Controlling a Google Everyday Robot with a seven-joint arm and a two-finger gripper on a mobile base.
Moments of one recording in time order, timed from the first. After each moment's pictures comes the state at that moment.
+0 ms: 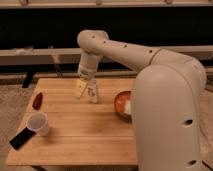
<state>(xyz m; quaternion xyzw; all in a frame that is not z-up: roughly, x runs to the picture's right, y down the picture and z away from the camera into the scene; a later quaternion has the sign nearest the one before) -0.115 -0.002 0.721 -0.44 -0.07 0.18 0.88</state>
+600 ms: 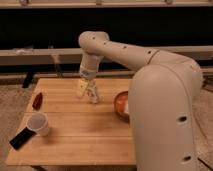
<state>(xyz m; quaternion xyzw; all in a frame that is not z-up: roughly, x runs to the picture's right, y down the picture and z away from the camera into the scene) -0.107 -0.005 0.740 -0.43 -0.05 0.19 0.88</state>
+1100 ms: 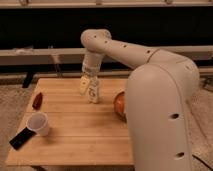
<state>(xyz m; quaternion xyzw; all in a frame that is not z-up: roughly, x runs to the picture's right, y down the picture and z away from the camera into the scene) -0.094 -0.026 0.760 -0.41 -0.04 0.20 0.89</state>
